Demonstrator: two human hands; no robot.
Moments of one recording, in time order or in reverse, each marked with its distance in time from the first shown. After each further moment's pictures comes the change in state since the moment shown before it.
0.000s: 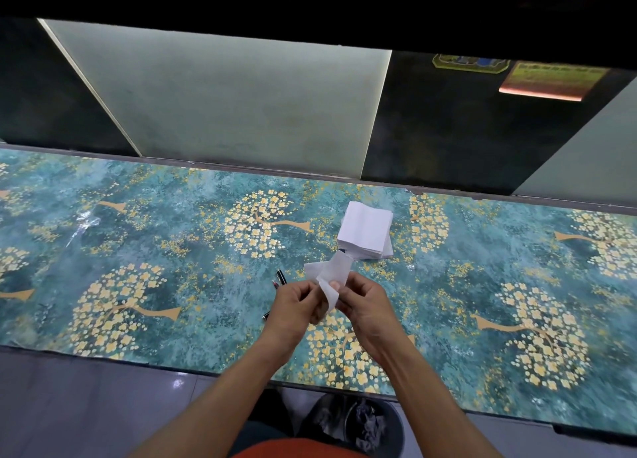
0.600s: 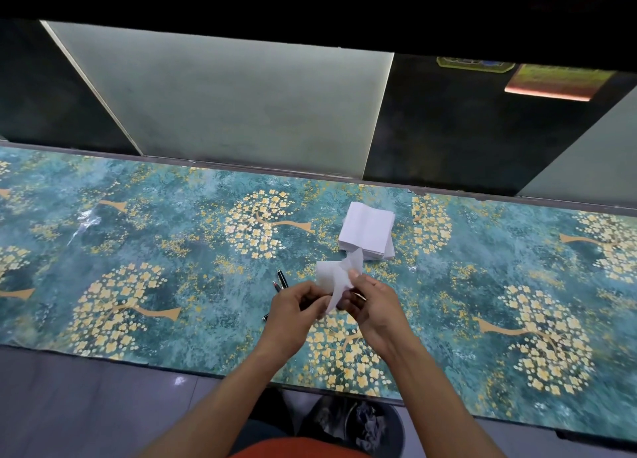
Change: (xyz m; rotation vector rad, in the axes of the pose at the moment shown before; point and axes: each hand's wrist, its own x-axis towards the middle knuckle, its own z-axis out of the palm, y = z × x) left_hand 0.004 -0.013 -0.011 0.283 -0.005 0.118; right_hand 0.017 -0.003 -0.013 0.123 0.200 0.160
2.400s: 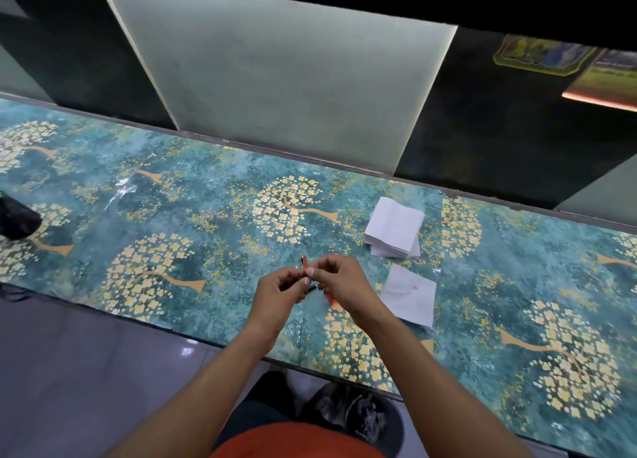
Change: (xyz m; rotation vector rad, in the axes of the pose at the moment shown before) left_hand -0.009 -0.027 -0.051 -0.293 0.215 -0.161; right_hand 0.026 0.029 0.065 -0.738 -0.313 -0.161
